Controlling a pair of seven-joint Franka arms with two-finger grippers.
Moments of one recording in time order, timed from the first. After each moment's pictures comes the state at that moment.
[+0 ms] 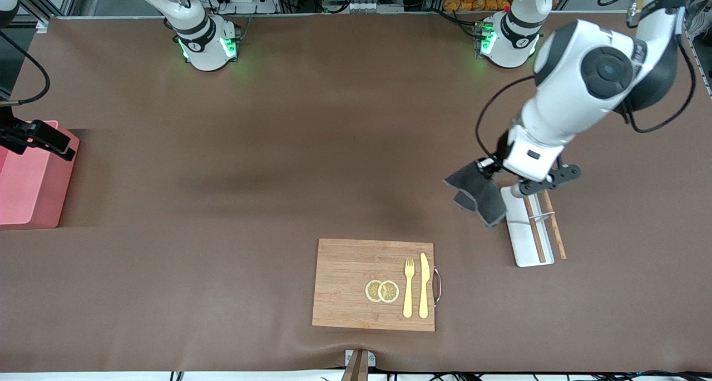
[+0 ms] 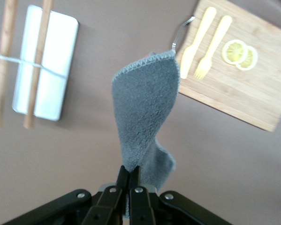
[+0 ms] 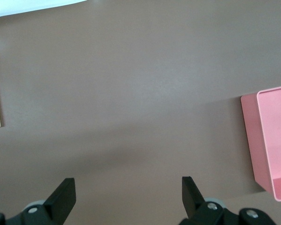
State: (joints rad) left arm 0.11 0.19 -0.55 -1.72 0.00 1.95 -0.80; right arm 0.01 0.05 -0.06 -1.53 -0.01 1.65 0.14
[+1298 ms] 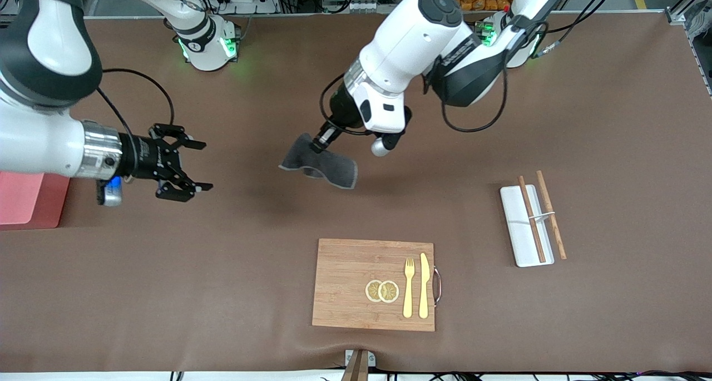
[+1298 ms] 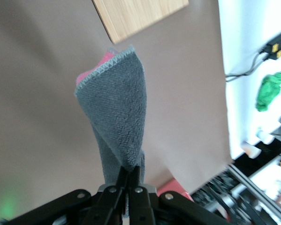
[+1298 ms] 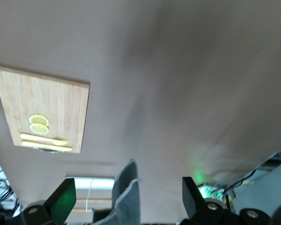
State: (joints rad) left arm -0.31 0.50 -0.62 -1.38 -0.01 2.42 -1.85; right arm 0.16 0.29 -0.05 -1.54 0.69 1.65 1.33
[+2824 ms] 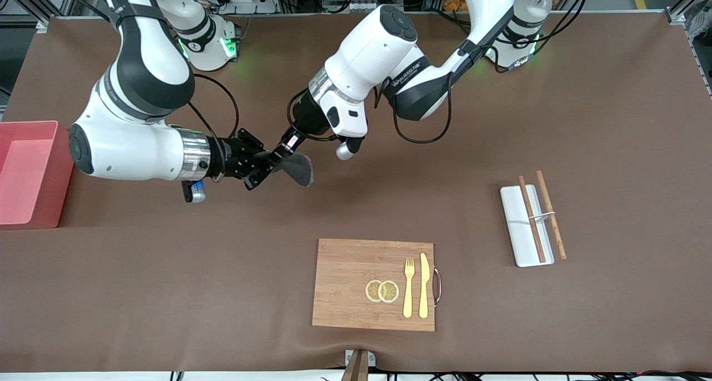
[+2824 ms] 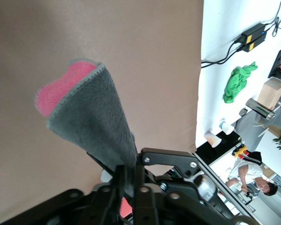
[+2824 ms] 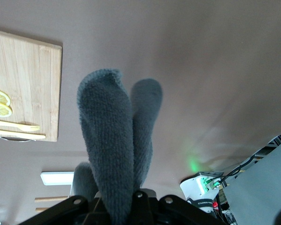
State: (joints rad) left arm -0.52 0.60 -0.46 -1.32 -0.01 2.66 -1.97; right arm 0.34 0.34 -0.06 -1.57 0.72 1.74 1.42
